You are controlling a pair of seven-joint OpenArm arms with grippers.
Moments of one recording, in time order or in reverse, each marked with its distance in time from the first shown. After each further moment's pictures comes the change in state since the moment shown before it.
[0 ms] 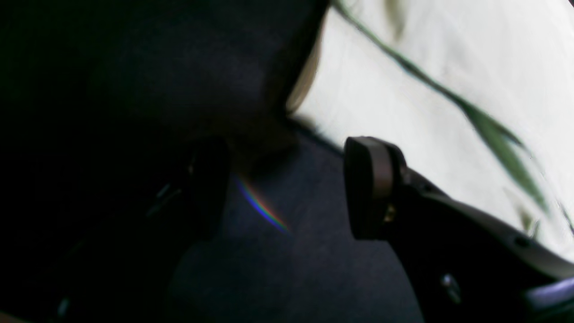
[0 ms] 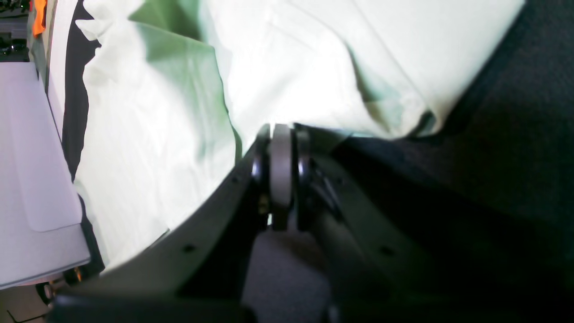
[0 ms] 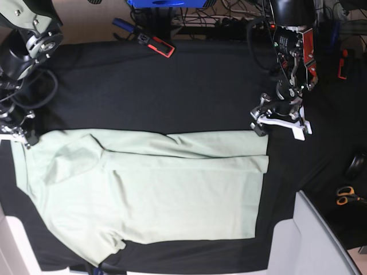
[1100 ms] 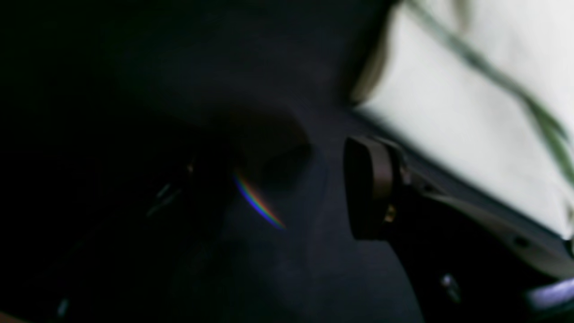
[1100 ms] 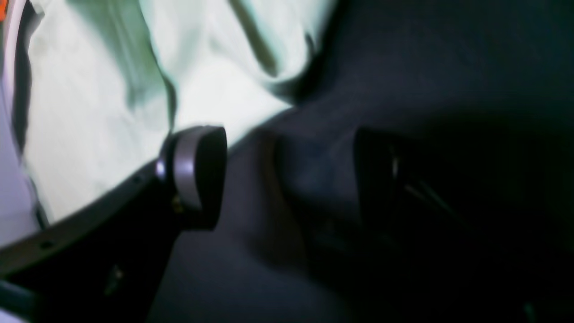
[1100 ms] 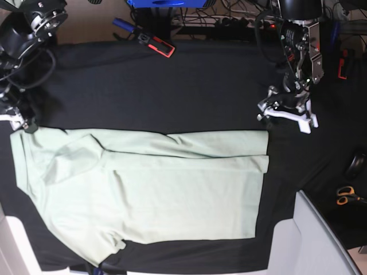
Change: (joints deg) left arm 2.1 -2.0 0.3 -0.1 0.0 -0.2 -0.5; right arm -7.2 -0.6 0.0 5.6 1.3 0.3 -1.8
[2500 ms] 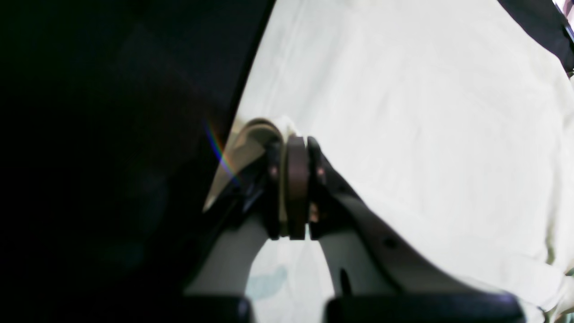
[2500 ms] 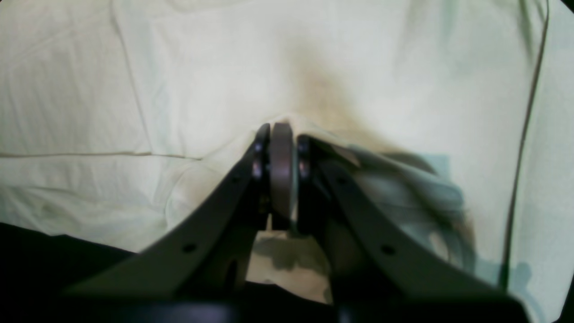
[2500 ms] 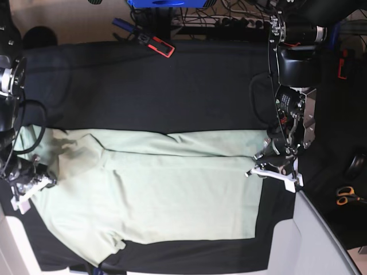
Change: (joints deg) left arm -23.6 -1.0 7.6 -17.3 0.5 0.7 0.5; right arm 22.1 12.3 -46.3 -18.9 -1.4 -0.5 6.1
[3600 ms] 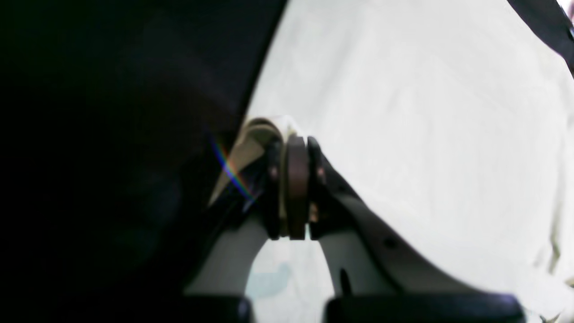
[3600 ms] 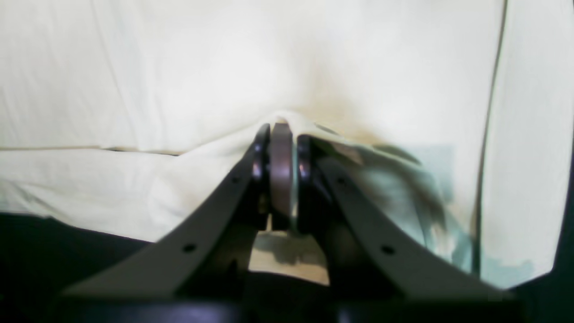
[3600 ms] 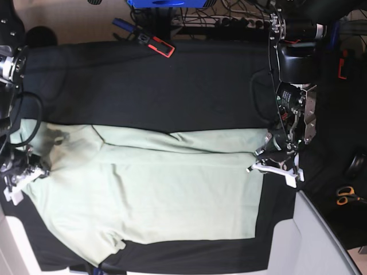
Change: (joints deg) left arm 1.5 0.0 -0.4 0.1 0.0 -0.2 0.1; right arm -4.9 0.1 5.5 7.5 0.2 0.0 -6.6
